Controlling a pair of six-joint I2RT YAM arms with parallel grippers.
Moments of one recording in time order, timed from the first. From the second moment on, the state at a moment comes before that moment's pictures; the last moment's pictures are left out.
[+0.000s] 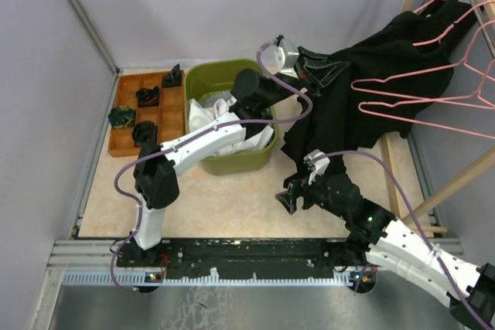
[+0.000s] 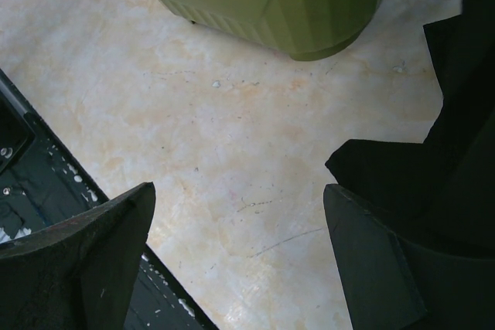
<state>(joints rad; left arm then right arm) -0.93 2.02 1.92 0.87 0.37 -0.22 0.85 0.48 0.31 -0.20 0.01 0.34</state>
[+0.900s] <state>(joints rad) -0.93 2.23 2.33 0.26 0.52 -0.13 0.85 0.49 0.31 -0.20 0.01 0.34</state>
